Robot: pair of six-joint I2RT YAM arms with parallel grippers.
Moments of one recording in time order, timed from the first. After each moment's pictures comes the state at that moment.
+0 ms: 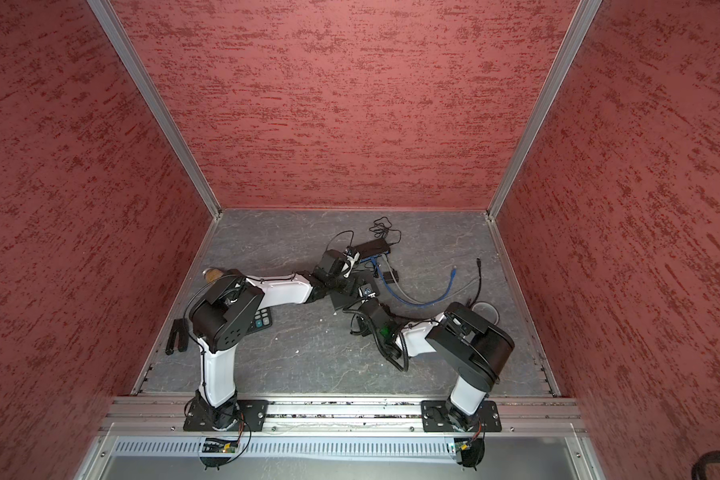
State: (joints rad) left arm -0.67 1.99 1.16 0.05 0.02 -0.16; right arm 0.83 1.69 0.54 0.44 0.34 0.33
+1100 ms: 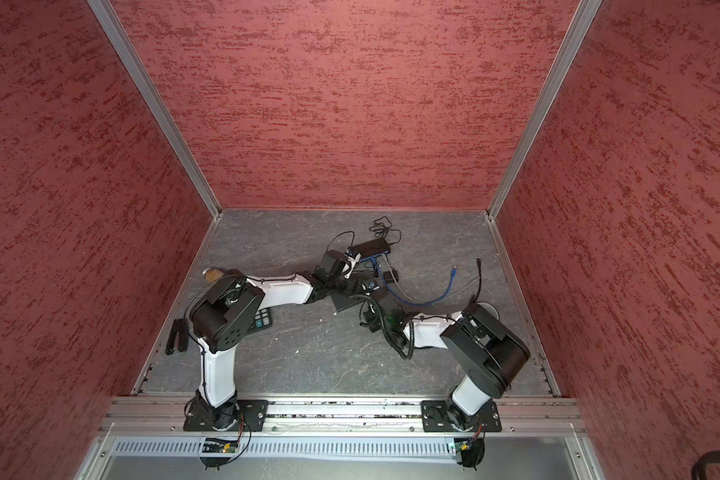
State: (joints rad) left arm -0.67 2.00 1.16 0.05 0.04 -0.16; right arm 0.71 1.62 0.59 0.24 0.16 0.18
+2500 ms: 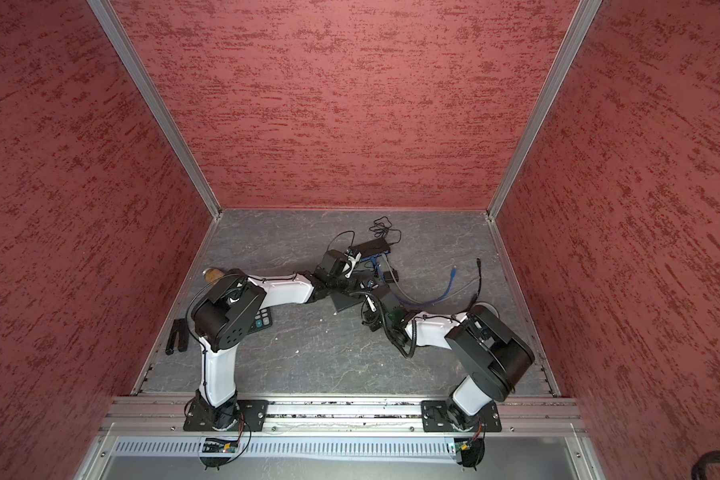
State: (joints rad) left arm -0.67 2.01 1.17 0.07 0.05 -0.17; right arm 0.70 1.58 0.60 0.21 0.09 0.14
